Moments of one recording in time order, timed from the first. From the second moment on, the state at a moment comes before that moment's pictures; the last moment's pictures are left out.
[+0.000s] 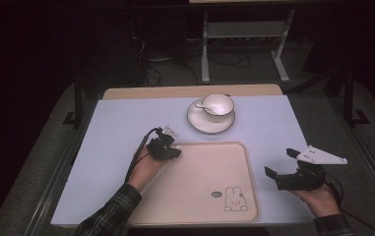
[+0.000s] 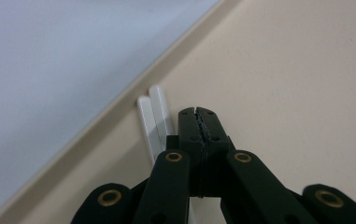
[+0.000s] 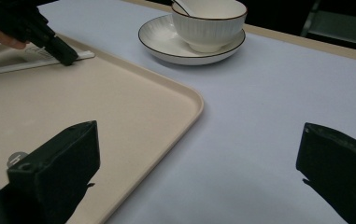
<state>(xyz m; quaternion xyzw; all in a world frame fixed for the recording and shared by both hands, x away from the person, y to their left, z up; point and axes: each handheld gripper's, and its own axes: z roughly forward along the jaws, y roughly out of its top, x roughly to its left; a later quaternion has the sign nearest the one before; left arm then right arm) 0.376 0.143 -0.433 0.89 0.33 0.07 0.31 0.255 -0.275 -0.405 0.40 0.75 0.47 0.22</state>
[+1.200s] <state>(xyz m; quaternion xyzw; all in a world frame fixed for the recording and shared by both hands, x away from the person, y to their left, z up) 0.330 0.213 -0.431 0.87 0.38 0.06 0.30 0.255 -0.274 -0.404 0.40 0.75 0.47 0.22</state>
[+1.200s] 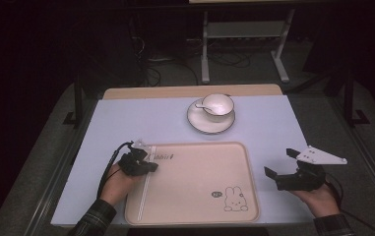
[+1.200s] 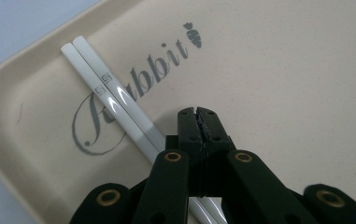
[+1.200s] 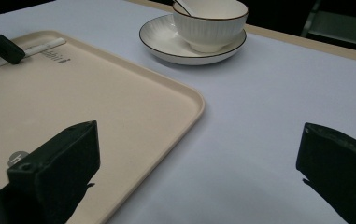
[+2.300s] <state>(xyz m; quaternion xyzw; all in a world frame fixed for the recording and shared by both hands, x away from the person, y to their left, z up) 0.297 0.258 -0.397 0.83 0.34 0.14 0.42 0.254 -0.270 -0.404 0.39 0.76 0.47 0.22</state>
